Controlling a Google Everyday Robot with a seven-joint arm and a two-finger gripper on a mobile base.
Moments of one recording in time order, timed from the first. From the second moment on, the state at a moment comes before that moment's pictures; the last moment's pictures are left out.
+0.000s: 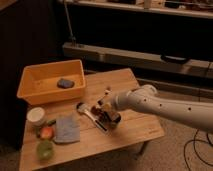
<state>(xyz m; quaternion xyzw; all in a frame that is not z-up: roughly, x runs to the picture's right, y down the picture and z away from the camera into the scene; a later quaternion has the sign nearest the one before) 0.016 0.072 0.767 -0.19 -0.20 0.48 0.84</state>
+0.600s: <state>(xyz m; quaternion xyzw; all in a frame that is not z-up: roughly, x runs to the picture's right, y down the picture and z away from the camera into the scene) 0.027 0.071 0.777 -0.18 -0.21 0.46 0.85</state>
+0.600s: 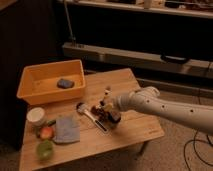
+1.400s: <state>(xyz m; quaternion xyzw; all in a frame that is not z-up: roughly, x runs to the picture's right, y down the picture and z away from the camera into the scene) 0.011 0.066 0.777 -0.20 -0.20 0.44 0.85</state>
